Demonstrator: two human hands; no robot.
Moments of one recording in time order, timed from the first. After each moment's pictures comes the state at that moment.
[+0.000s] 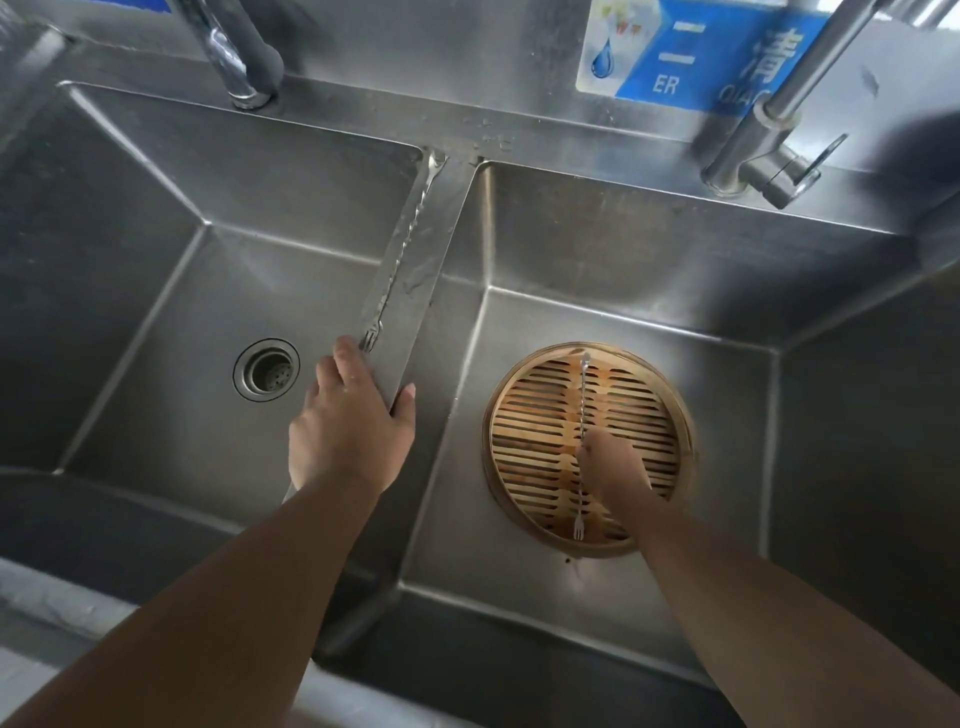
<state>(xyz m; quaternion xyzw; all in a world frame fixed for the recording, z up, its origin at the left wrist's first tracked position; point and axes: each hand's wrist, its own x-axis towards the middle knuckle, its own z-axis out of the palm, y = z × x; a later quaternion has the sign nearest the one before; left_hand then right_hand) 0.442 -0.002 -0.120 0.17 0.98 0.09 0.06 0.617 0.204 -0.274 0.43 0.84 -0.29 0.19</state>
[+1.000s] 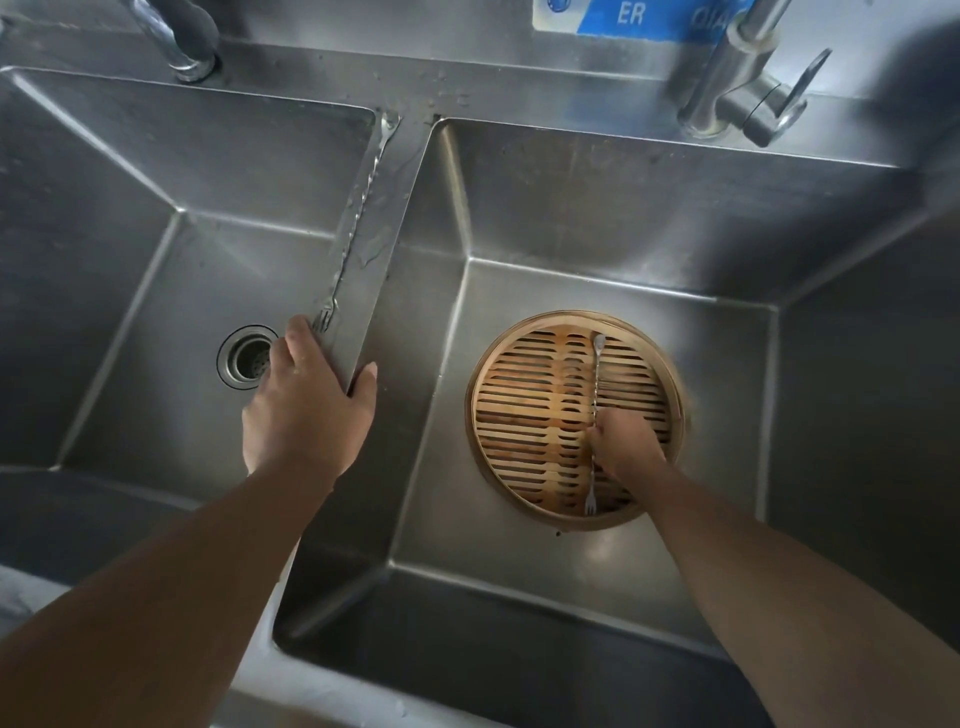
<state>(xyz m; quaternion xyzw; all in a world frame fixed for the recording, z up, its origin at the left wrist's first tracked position) 0.443 -0.001 -0.121 0.17 0.98 0.08 0.03 0.644 0.236 -0.300 0.44 0.82 -0.31 0.20</state>
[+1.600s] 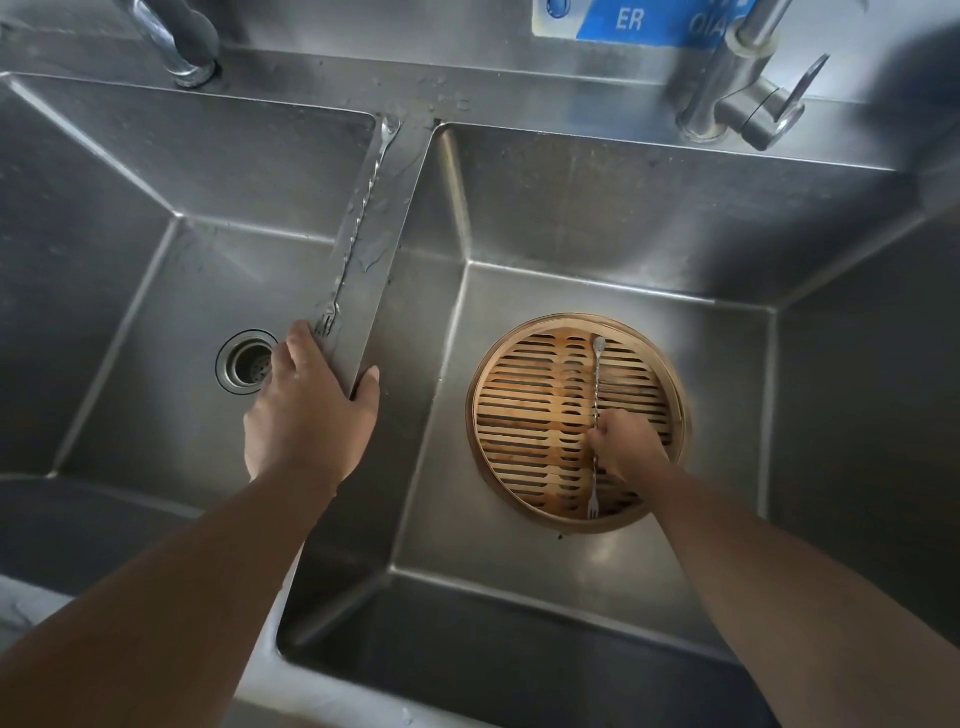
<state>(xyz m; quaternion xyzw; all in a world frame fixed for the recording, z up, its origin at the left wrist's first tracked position) 0.441 -0.002 -0.122 0.17 0.98 0.08 0.04 0.643 0.239 -0.300 0.45 0.81 -0.32 0.21</state>
